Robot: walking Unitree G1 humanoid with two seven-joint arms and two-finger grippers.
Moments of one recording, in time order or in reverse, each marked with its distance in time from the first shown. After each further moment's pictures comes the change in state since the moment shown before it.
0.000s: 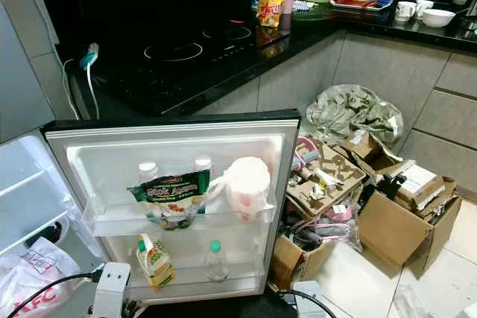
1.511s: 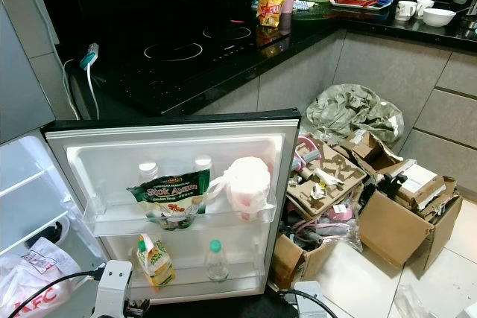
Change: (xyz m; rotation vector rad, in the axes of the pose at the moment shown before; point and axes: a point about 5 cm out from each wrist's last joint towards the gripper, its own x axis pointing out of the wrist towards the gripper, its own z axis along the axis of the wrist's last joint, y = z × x) left arm 0.001 -0.002 0.004 -0.007 -0.009 -0.016; right arm 0.000 -0.001 0.000 0.009 0.000 -0.011
